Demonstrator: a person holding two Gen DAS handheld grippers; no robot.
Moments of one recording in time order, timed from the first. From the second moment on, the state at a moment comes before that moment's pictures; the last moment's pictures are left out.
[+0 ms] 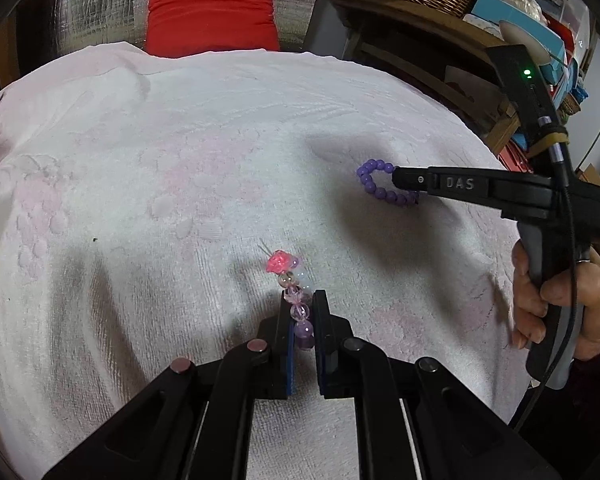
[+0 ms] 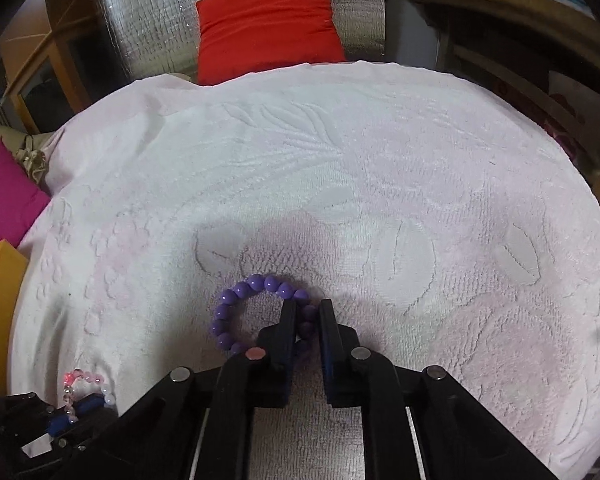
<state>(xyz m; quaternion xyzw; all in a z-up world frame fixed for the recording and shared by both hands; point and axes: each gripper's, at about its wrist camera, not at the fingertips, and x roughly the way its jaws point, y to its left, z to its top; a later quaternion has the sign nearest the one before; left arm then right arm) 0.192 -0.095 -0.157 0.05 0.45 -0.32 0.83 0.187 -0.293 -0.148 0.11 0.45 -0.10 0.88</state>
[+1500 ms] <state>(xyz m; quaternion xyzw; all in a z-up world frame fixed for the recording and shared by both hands) 0.191 -0.064 -0.152 0.05 0.44 -0.26 0.86 0.169 -0.245 -0.129 0.07 0.43 -0.03 0.90</state>
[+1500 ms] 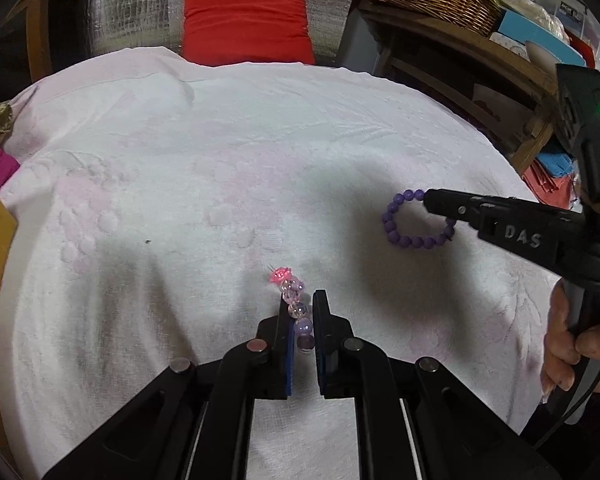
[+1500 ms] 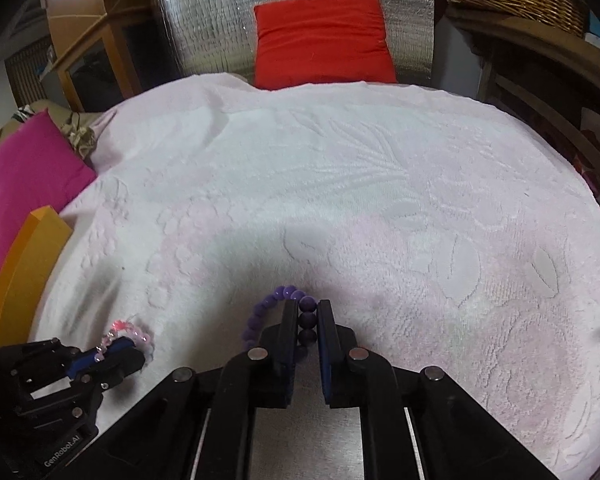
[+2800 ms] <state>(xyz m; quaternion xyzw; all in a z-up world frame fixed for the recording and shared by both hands) 0.180 0.016 -0.132 0.04 0.41 -0.21 0.89 0.163 -0.164 -0.105 0.10 0.37 0.05 0.92</state>
